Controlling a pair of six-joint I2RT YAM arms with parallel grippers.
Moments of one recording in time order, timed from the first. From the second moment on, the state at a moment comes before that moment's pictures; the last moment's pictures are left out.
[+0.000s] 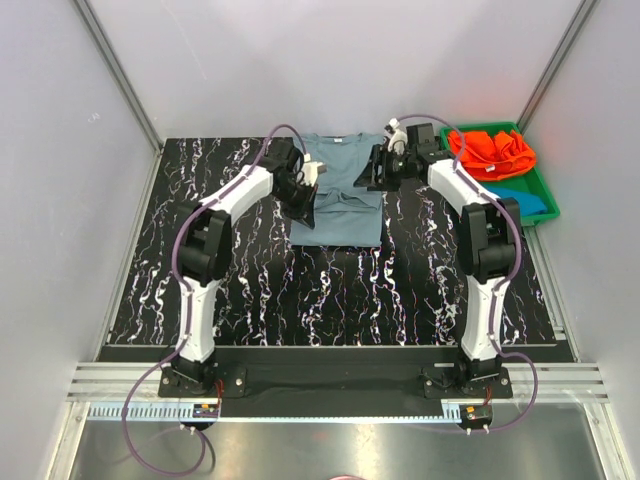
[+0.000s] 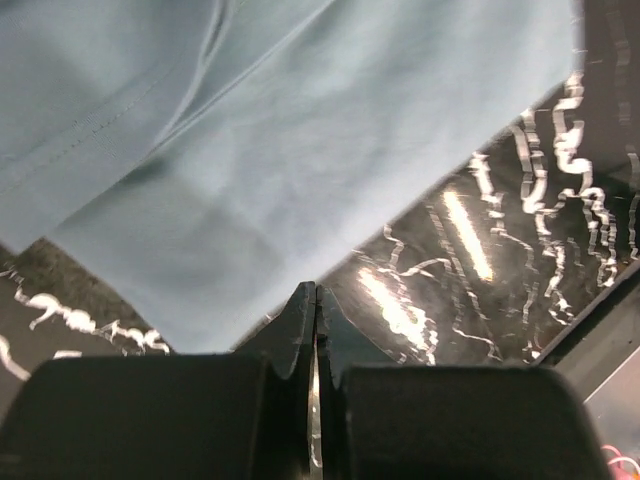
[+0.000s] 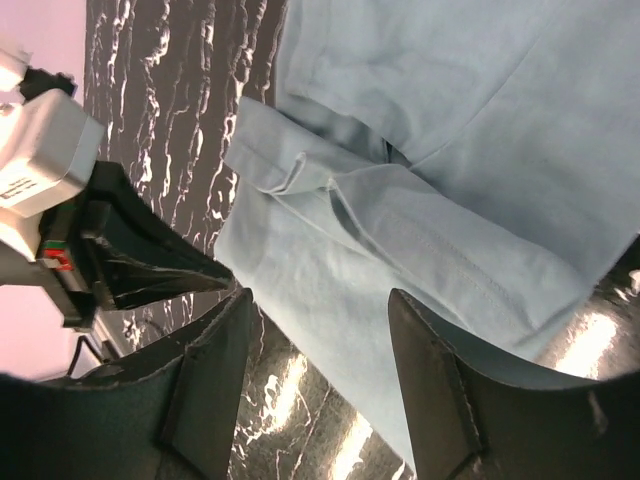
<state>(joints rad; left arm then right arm) -0.39 2.15 1.80 -0.84 0.51 0.01 0.21 2.11 1.73 -0.39 -0.66 0.35</state>
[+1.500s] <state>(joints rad) -0.39 2.33 1.88 -0.82 0.51 -0.05 0.31 2.36 1.79 -0.39 -0.71 0.41</state>
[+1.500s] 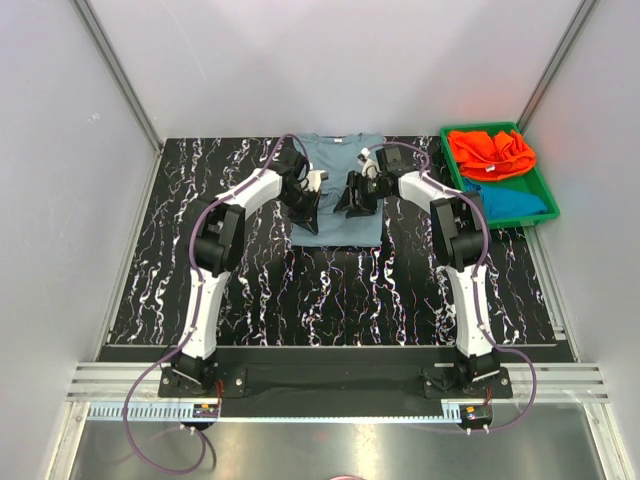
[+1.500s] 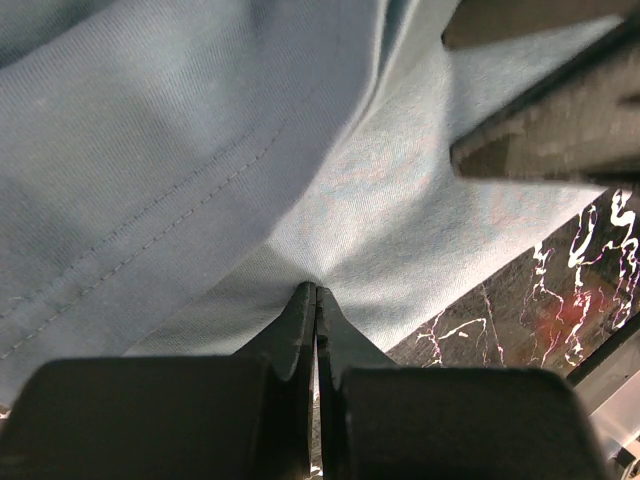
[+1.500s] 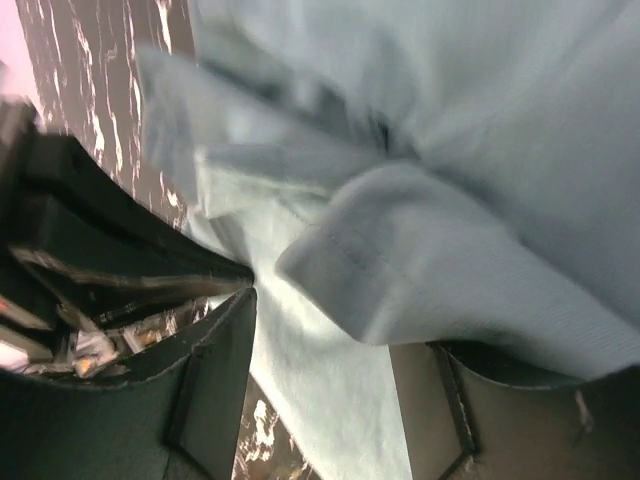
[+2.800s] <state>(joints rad) -0.42 2.30 1.84 -0.79 0.50 -0.04 0.31 2.23 1.74 -0.43 -0.62 0.29</state>
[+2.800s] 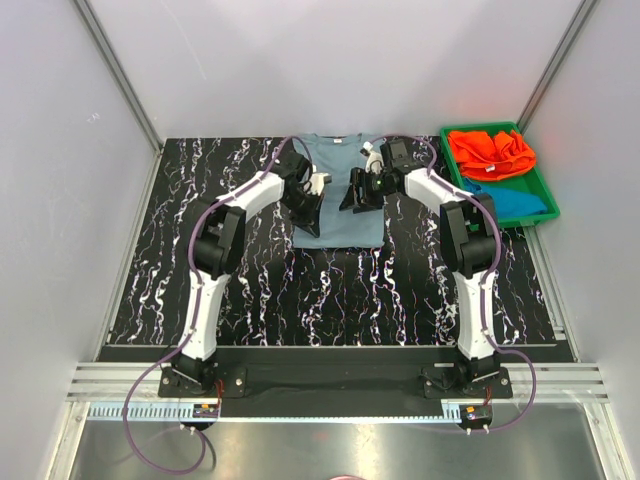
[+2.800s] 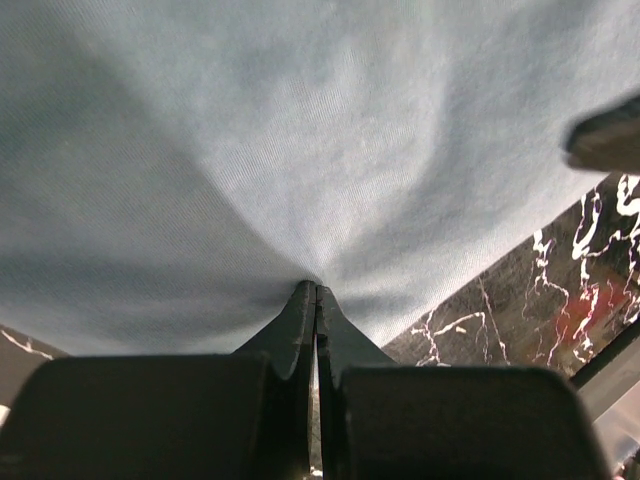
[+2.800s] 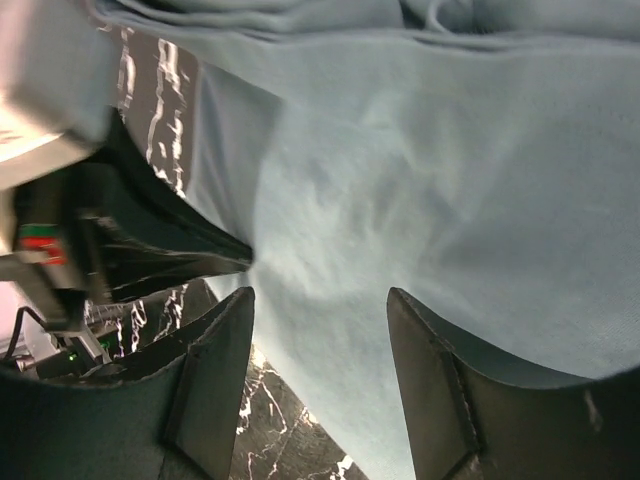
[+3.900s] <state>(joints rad) -0.51 1.99 1.35 -0.72 0.48 -0.05 0.34 2.04 1.33 -0.42 -0.67 0.28</state>
